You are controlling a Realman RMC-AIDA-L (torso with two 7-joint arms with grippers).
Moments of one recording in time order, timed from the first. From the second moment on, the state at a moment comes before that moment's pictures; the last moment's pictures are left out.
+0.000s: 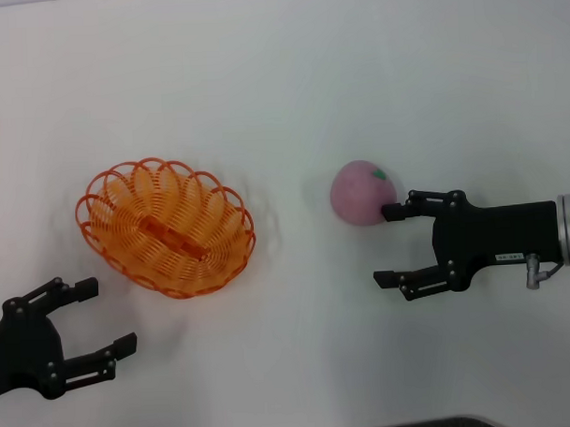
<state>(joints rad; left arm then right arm) -0.25 -2.16 0.34 0.69 2.33 1.73 -0.99 0.40 2.09 -0.66 -0.54 -2.19 -1.53 0.99</state>
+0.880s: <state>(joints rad) -0.34 -2.09 0.33 0.71 2.38 1.74 -1.63 0.40 2.09 -0.66 -0.54 -2.19 -1.52 1.00</state>
